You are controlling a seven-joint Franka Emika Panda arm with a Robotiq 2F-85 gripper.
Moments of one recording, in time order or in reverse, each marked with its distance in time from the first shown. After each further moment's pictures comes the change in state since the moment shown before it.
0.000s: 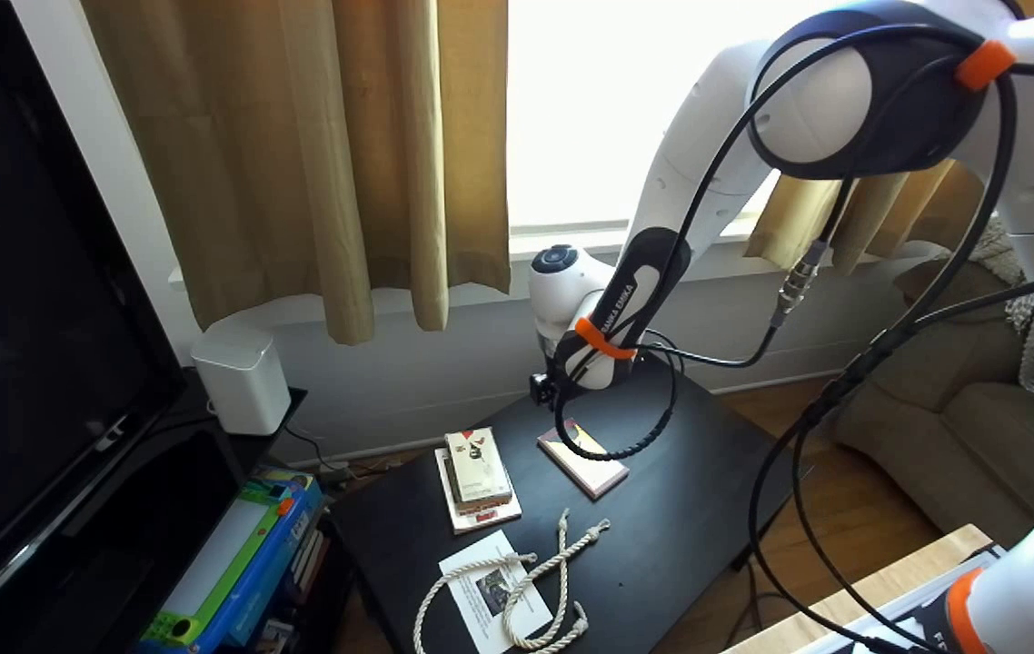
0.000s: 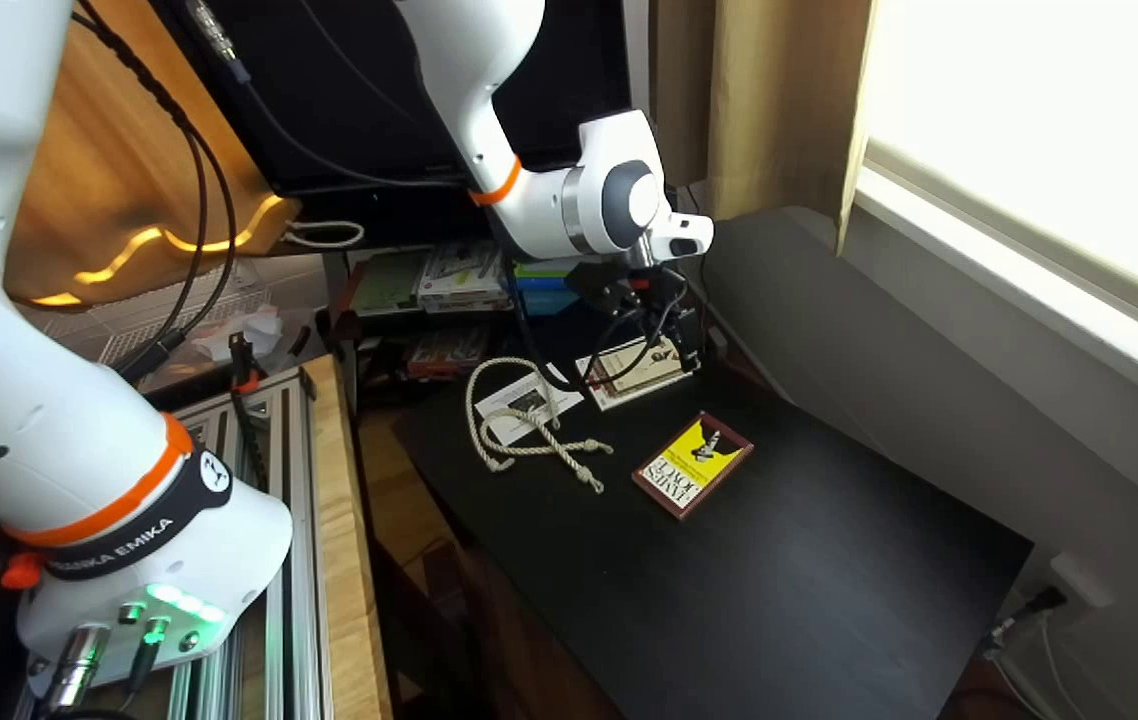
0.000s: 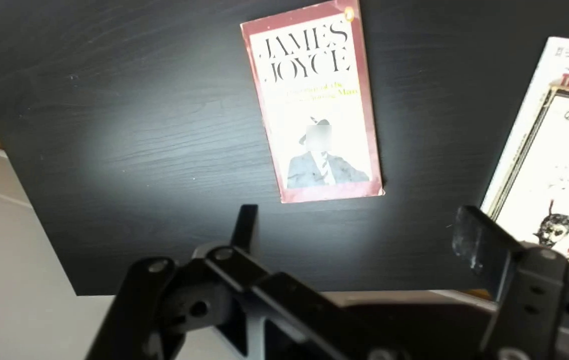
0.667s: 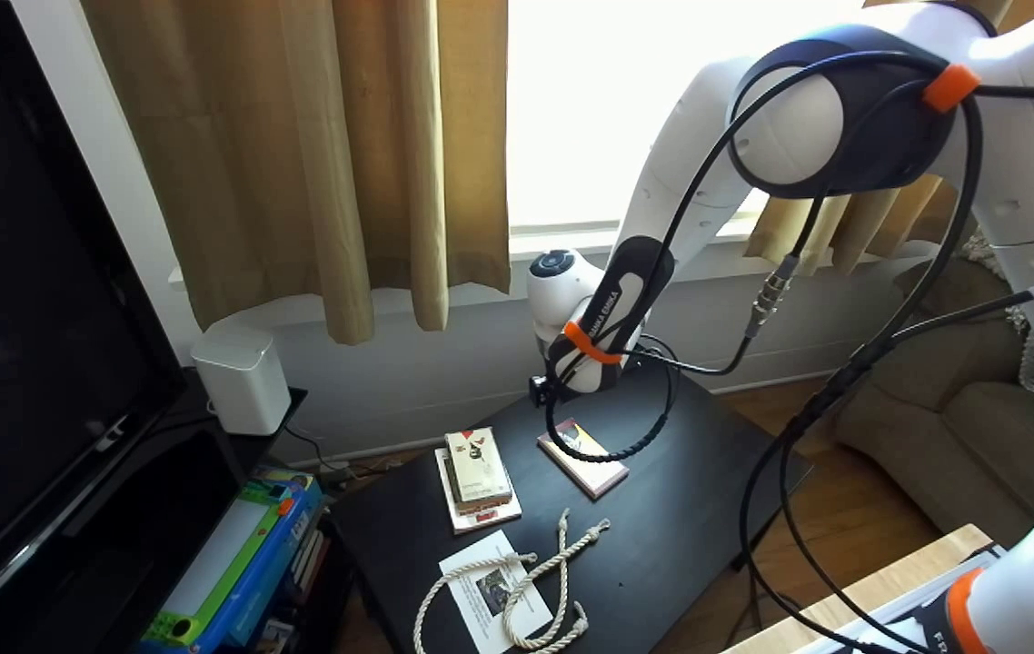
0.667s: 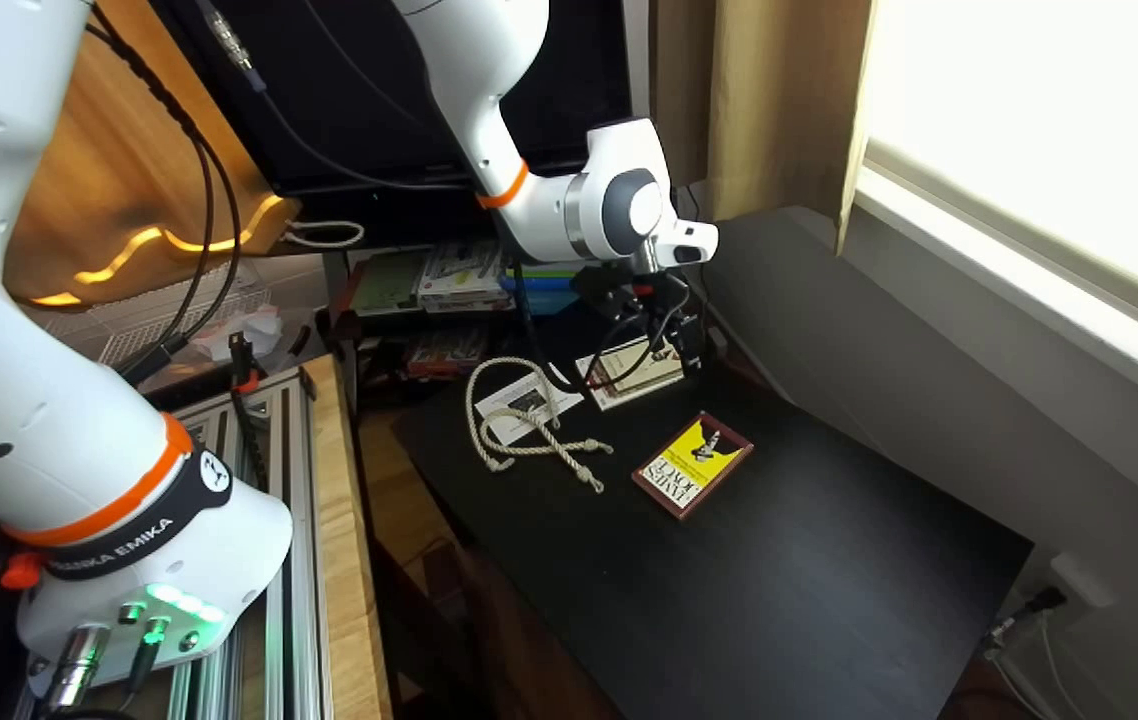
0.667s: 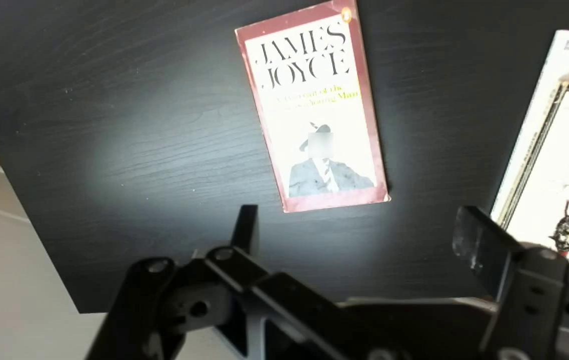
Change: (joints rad) arm 0.035 0.040 -0.033 0.033 0.089 -0.004 -0.030
